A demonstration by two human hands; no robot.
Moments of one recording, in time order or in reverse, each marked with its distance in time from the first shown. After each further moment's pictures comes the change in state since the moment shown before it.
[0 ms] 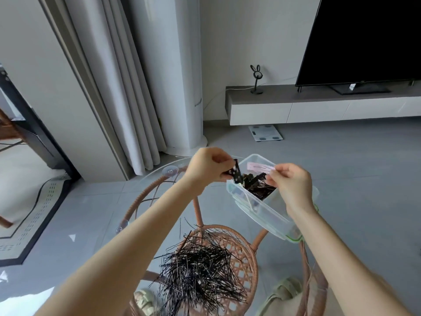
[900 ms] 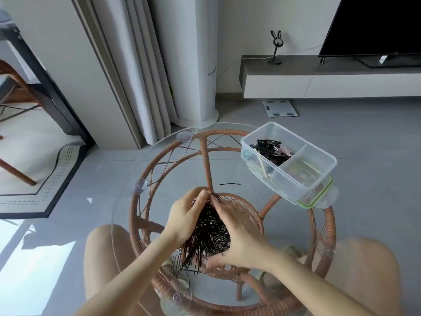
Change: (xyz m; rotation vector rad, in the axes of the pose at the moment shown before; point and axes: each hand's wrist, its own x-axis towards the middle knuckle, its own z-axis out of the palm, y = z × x) left_hand -0.123 -0.142 0.006 0.096 0.093 -0.032; right_hand -0.147 0.076 0.037 -0.692 -0.964 -0.569
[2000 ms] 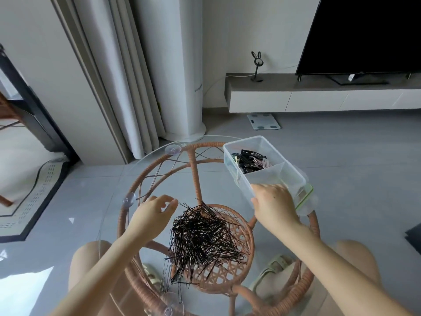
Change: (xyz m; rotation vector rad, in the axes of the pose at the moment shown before) left_hand 0.020 -0.013 -0.048 0.554 0.010 -0.107; right_hand 0.000 0.024 -0.079 -0.521 0.452 0.354
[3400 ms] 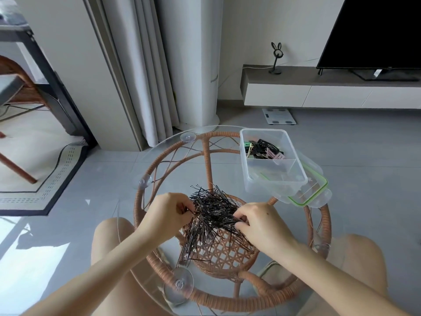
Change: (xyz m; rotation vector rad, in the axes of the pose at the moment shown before) left_hand -0.060 0.026 -0.023 -0.130 -0.042 0.072; right_hand -0.046 -0.045 0.003 0.299 -0.269 -0.156
